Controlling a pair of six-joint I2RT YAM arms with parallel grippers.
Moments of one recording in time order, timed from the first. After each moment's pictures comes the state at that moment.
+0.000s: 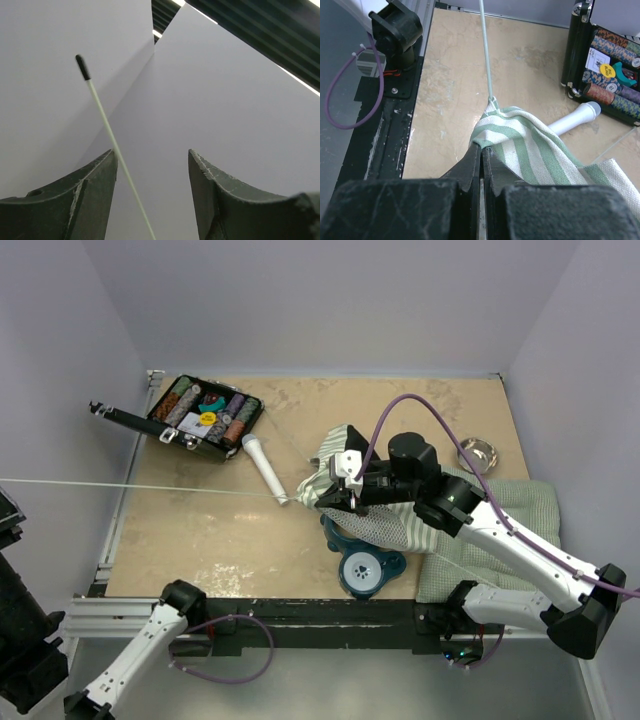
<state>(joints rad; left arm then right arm) -0.44 0.32 1.28 0.04 -0.69 -0.04 0.82 1.11 1.08 -0.30 -0.67 -0.40</state>
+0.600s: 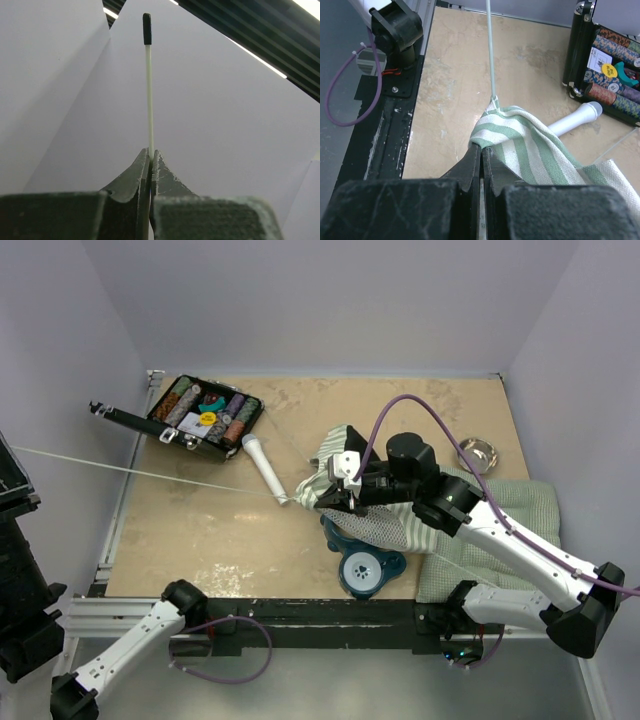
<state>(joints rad) -0.58 0.45 1.34 0.12 -0.60 0.01 0.82 1.12 1.08 -0.30 -0.67 -0.41</state>
